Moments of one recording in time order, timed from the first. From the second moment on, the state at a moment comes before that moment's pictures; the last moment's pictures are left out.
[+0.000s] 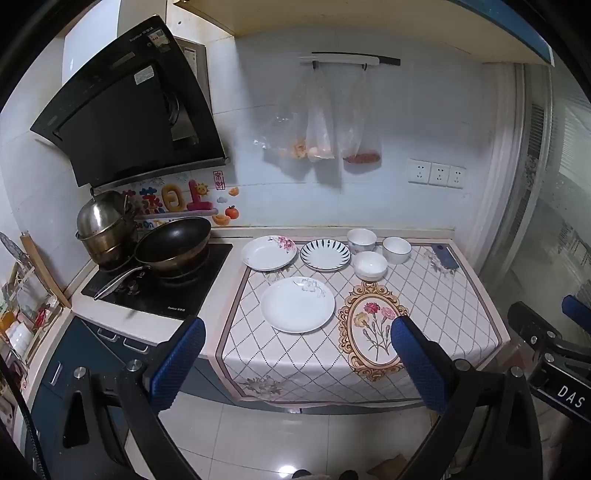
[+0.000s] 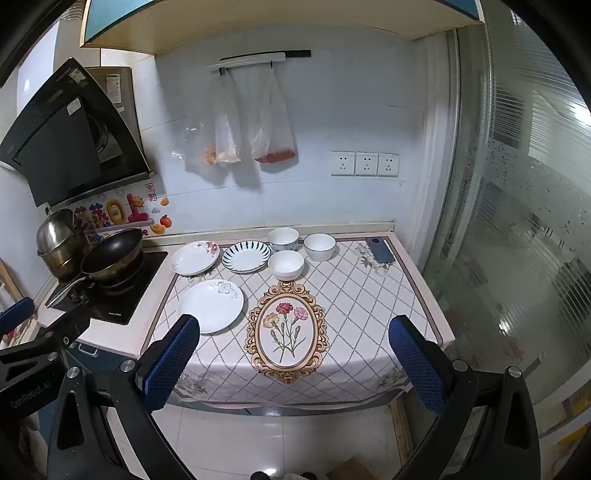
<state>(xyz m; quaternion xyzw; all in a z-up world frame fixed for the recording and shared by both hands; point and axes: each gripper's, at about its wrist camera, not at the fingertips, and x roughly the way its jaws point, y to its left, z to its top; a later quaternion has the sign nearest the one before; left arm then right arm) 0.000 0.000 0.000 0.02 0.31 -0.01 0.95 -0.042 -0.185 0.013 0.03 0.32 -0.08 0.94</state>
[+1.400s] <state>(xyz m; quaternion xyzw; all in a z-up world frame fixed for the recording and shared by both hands) 0.002 0.002 0.001 0.03 0.32 -0.01 0.95 -0.032 -0.185 0.008 0.04 0.32 -0.08 0.94</state>
